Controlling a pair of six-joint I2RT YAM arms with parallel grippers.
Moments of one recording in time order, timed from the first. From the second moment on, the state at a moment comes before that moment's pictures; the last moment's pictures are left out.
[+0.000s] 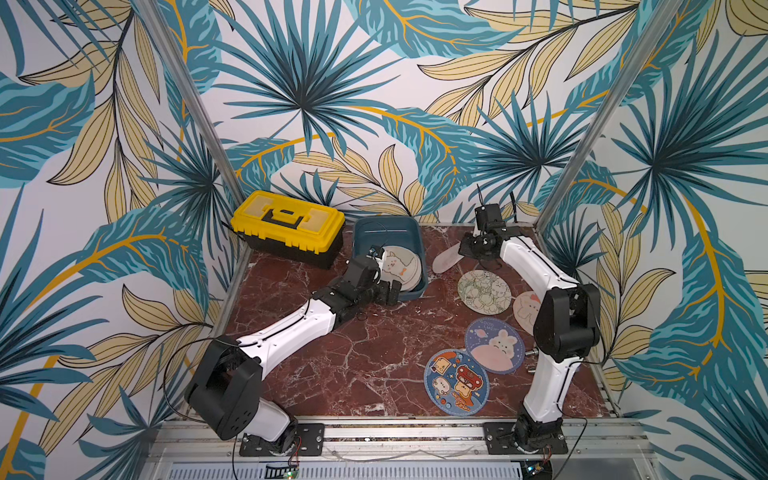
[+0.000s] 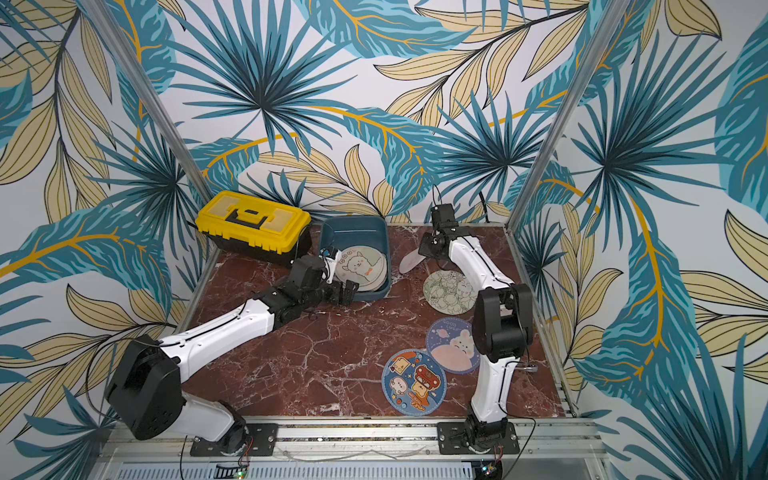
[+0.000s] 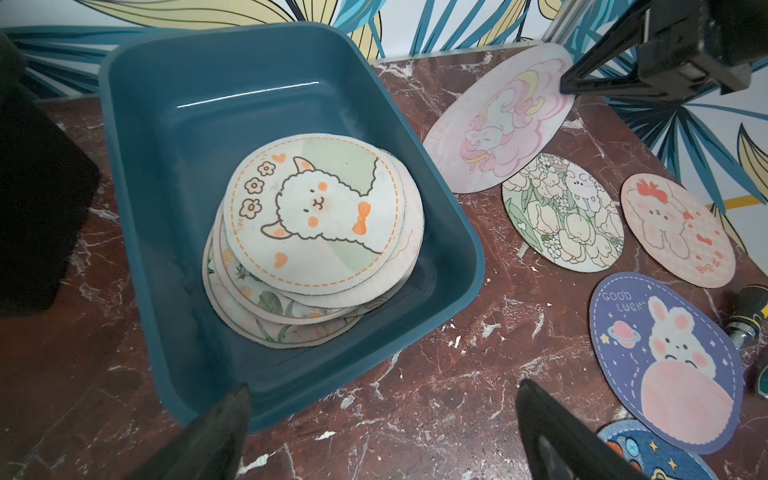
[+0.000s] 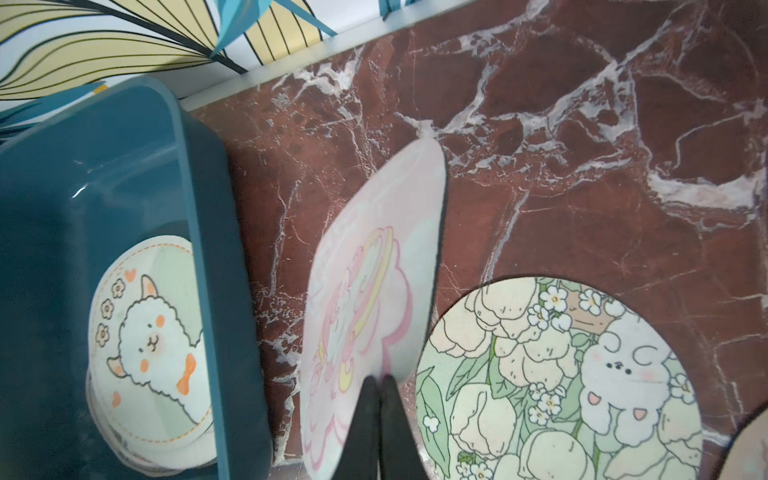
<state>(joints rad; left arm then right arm) -0.61 1.47 1.03 -0.16 -0.03 -0.28 0.15 1.93 1.70 -0.69 0.04 0.42</state>
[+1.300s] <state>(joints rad) -0.61 1.17 0.80 -0.06 -0.10 -0.28 0.53 2.20 2.26 -0.78 -0.10 0.31</state>
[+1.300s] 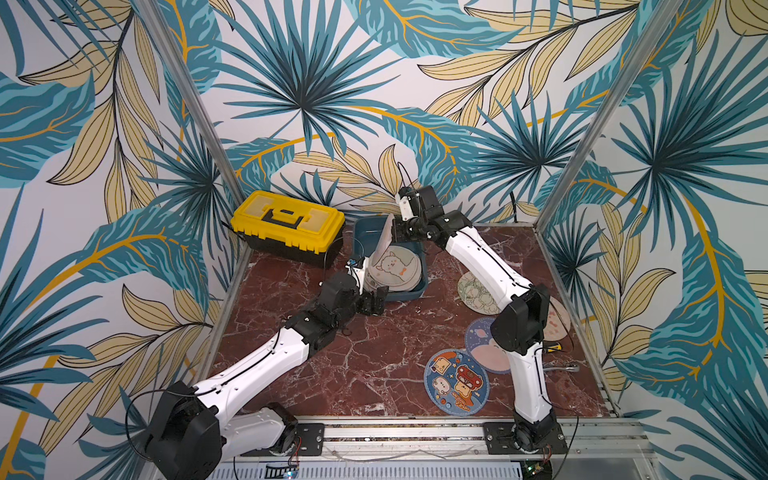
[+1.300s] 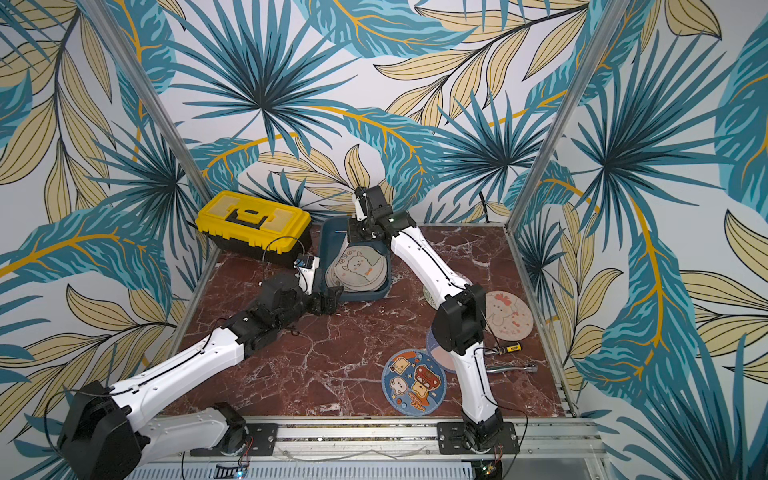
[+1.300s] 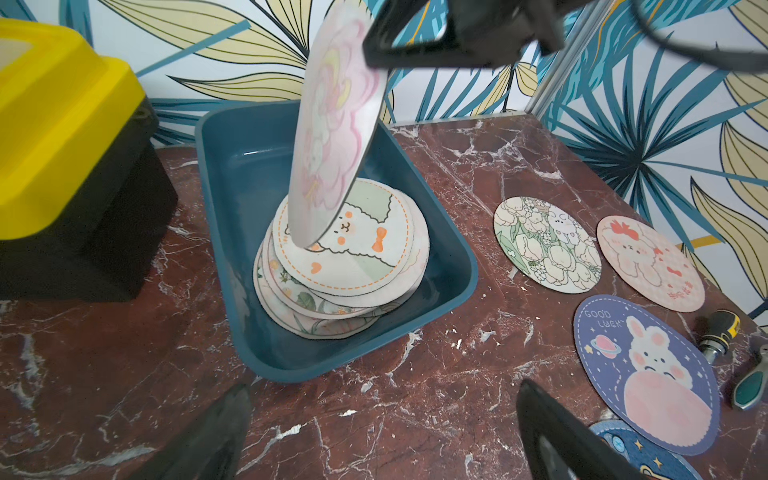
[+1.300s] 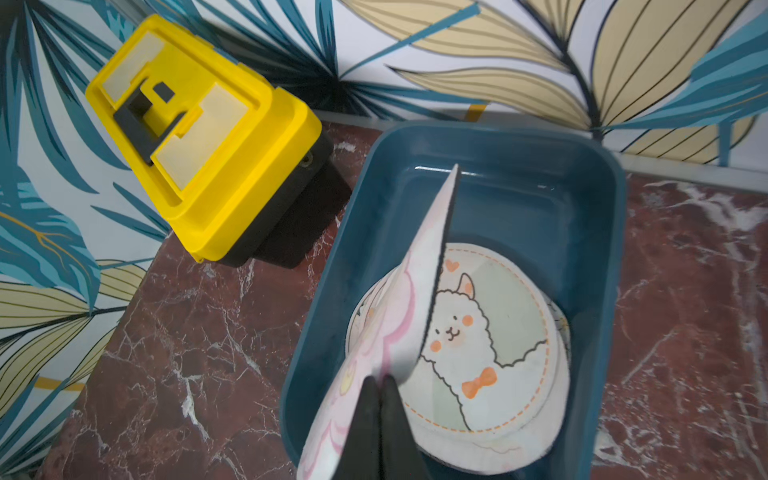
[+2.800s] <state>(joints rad) -0.61 1.15 0.77 -0.03 -0.11 -0.29 0.47 2.26 2.06 -0.79 0.13 0.34</state>
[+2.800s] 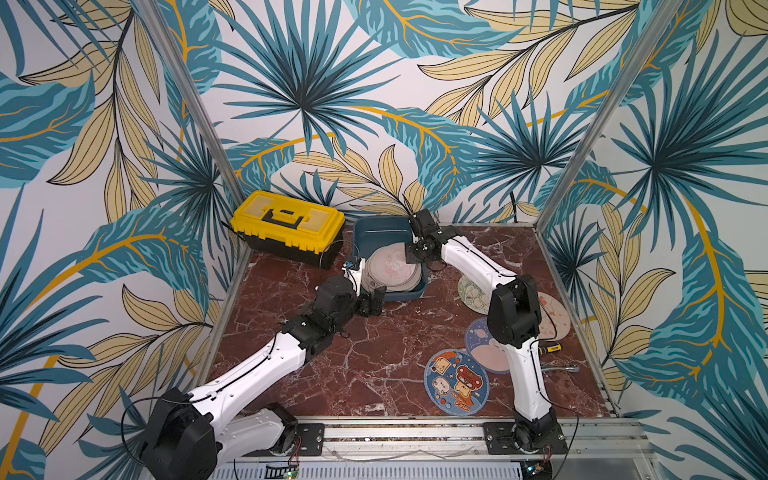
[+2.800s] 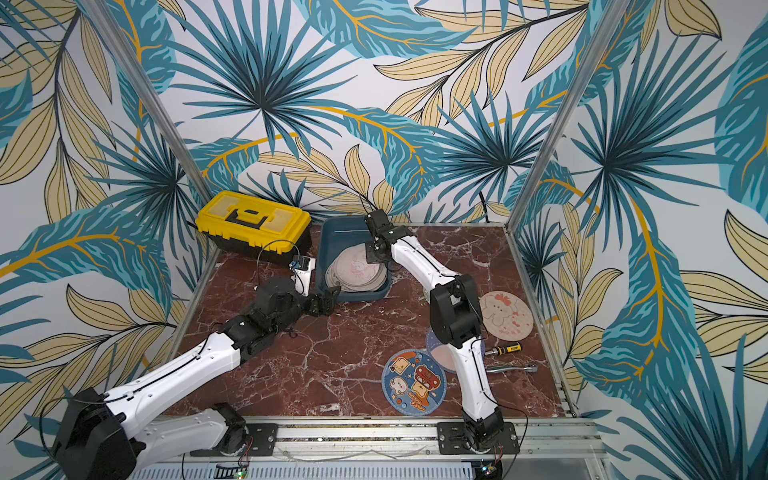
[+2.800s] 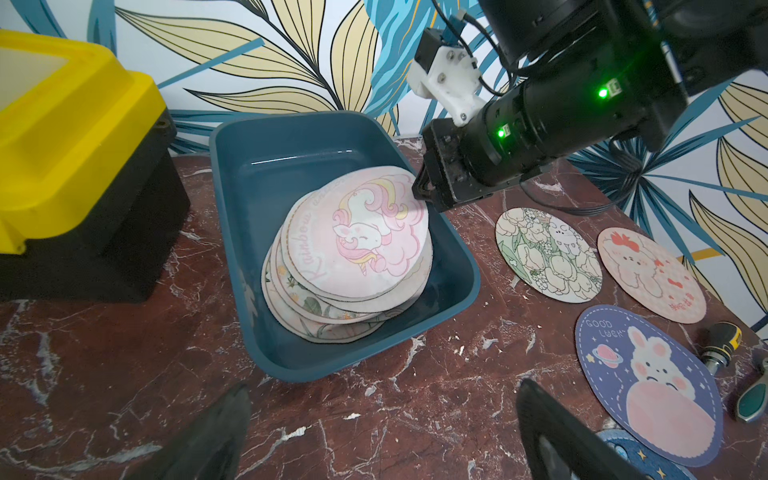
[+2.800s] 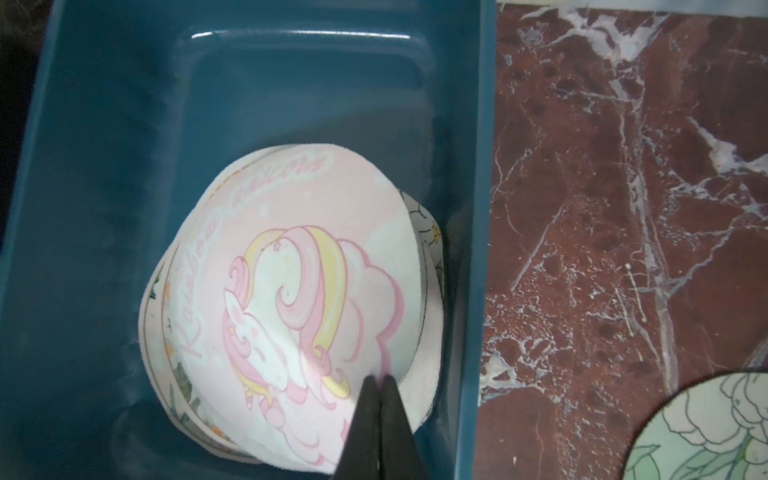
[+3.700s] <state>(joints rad) -0.61 1.20 0.77 -0.04 -0.05 -0.28 0.47 2.04 1.81 -0.77 0.10 0.36</state>
